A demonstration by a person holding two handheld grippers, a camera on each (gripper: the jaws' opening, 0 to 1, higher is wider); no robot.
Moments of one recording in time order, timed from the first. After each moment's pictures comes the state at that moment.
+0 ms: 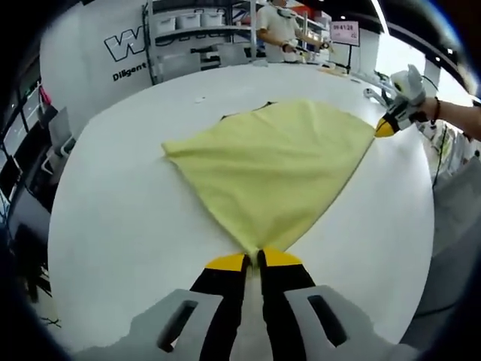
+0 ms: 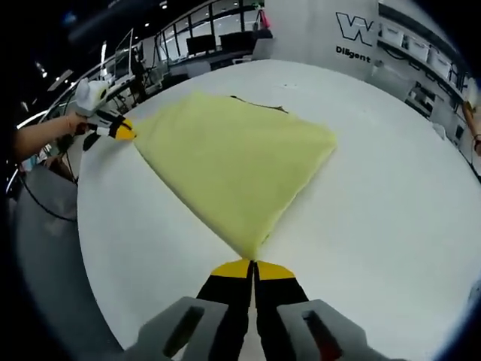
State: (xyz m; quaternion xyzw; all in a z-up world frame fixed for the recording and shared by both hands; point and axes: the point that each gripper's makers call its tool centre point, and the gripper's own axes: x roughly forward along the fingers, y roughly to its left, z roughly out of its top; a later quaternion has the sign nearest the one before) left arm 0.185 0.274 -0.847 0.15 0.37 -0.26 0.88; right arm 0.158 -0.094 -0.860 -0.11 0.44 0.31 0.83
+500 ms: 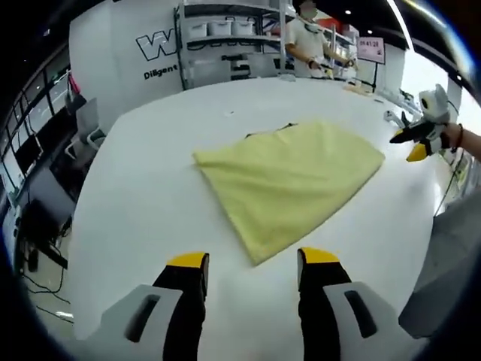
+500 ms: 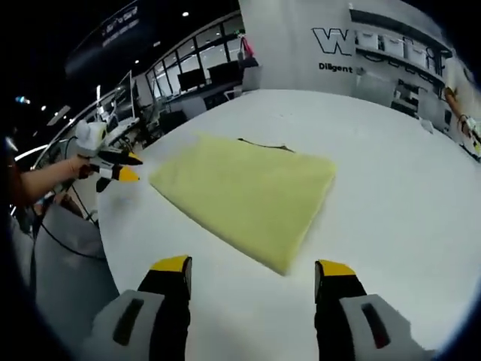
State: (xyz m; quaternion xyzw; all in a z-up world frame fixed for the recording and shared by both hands) left arm 0.159 0.282 -0.803 0.09 0.36 -0.19 0.91; right arm 0.137 -0.067 -0.797 -0.03 0.37 0.31 0.87
